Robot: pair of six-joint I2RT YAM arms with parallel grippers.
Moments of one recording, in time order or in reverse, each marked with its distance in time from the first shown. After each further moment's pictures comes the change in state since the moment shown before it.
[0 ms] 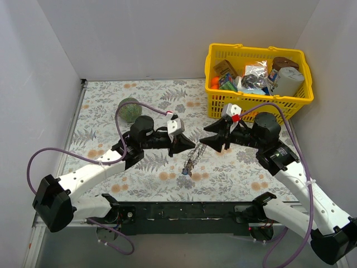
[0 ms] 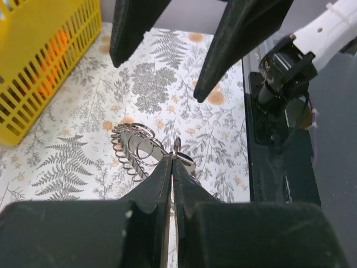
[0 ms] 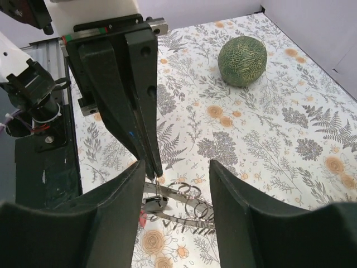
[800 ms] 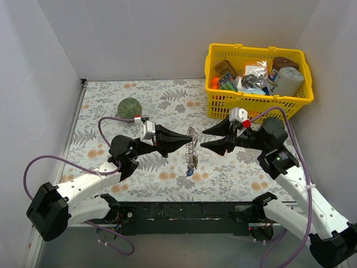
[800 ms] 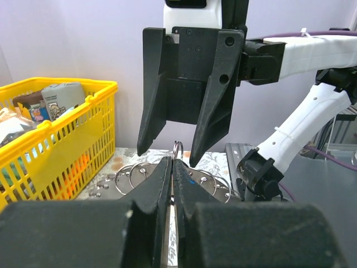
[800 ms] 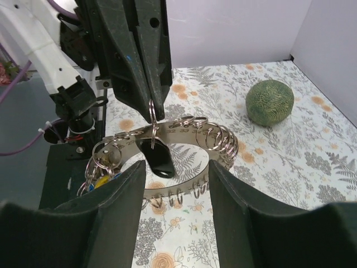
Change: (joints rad) left arm 0.012 -0.130 -0.277 0.846 -0.069 -0.391; right arm -0.040 -0.056 -0.087 0.216 -0.180 0.100
